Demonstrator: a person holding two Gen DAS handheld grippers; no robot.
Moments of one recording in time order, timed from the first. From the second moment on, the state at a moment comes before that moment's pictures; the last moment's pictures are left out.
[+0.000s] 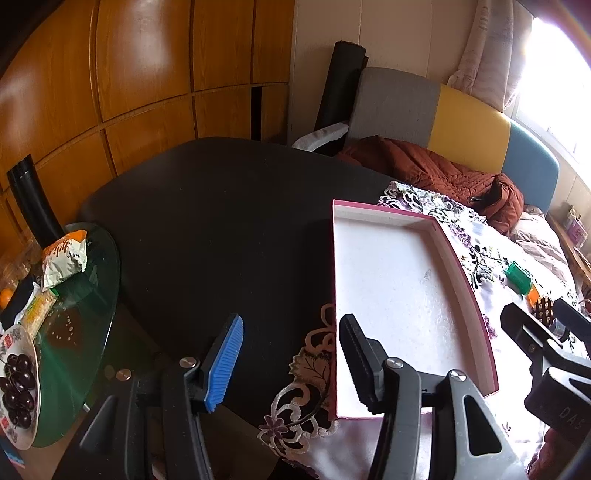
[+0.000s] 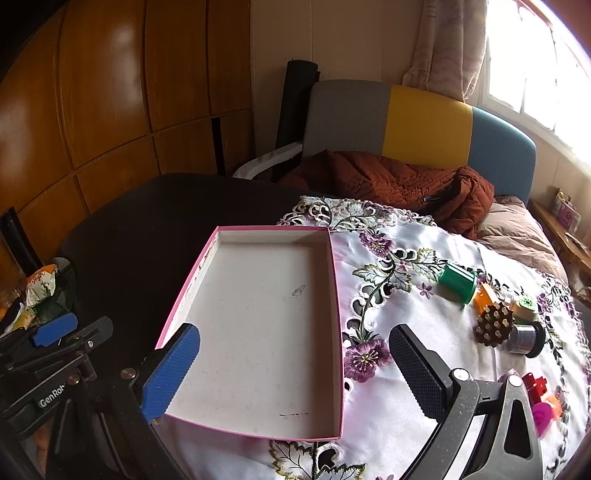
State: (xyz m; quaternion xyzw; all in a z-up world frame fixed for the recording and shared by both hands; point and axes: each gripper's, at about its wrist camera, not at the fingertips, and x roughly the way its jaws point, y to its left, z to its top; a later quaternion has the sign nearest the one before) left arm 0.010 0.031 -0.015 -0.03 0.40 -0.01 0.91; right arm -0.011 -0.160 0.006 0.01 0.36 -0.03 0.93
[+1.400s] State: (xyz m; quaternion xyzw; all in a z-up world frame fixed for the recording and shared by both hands) left arm 0.002 -0.041 -0.004 0.04 0.40 -0.13 0.91; right arm -0.028 -0.254 0.008 0.04 0.35 -0.10 0.93
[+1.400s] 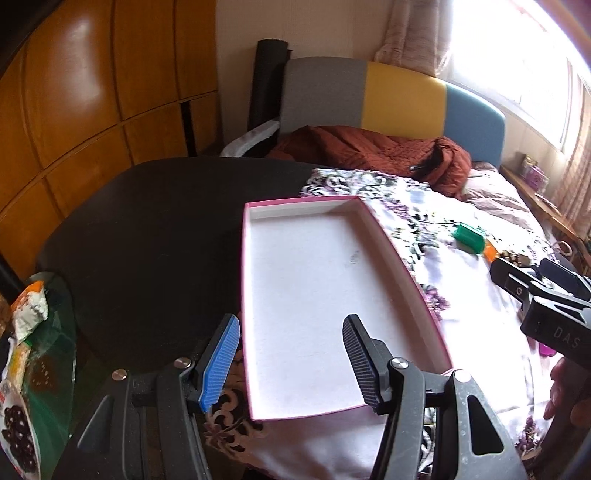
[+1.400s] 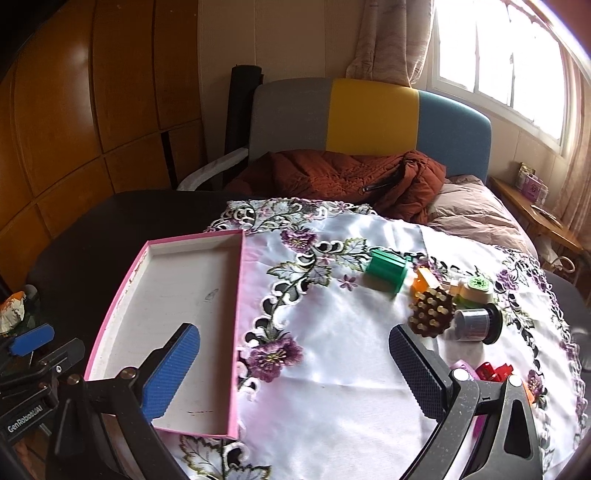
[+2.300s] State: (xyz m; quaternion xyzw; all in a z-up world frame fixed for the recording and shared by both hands) left arm 0.041 -0.214 -0.016 0.08 0.46 -0.30 0.83; right arm -0.095 -0.520 -0.015 0.22 0.33 -0.28 0.87
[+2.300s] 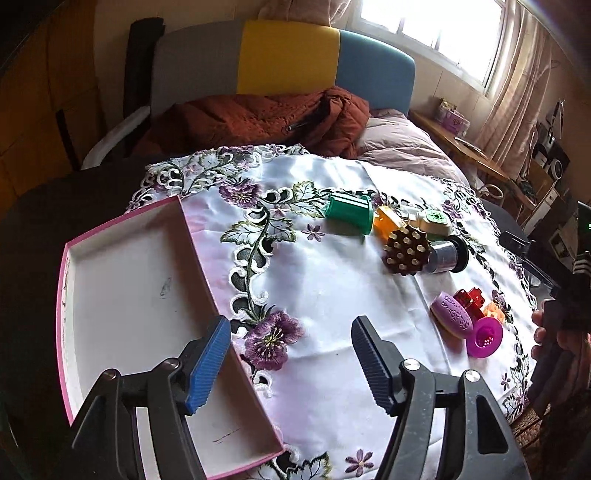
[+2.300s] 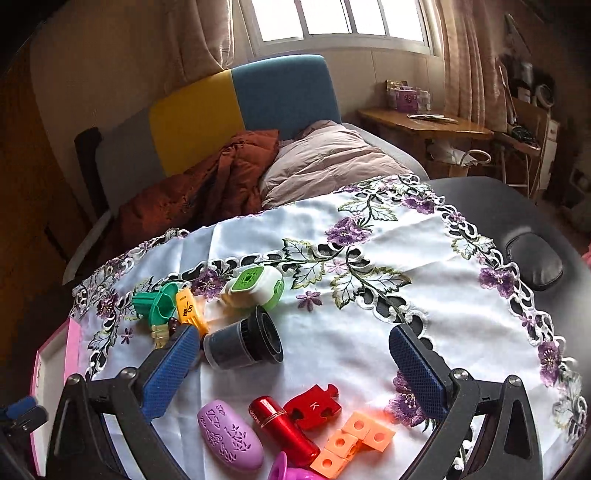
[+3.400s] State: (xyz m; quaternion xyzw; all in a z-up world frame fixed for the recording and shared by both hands) left arm 0.149 -0.387 -0.059 0.18 0.47 -0.37 0.78; right arm -0.094 -0.534 -0.021 0.25 0.34 -0.27 0.86
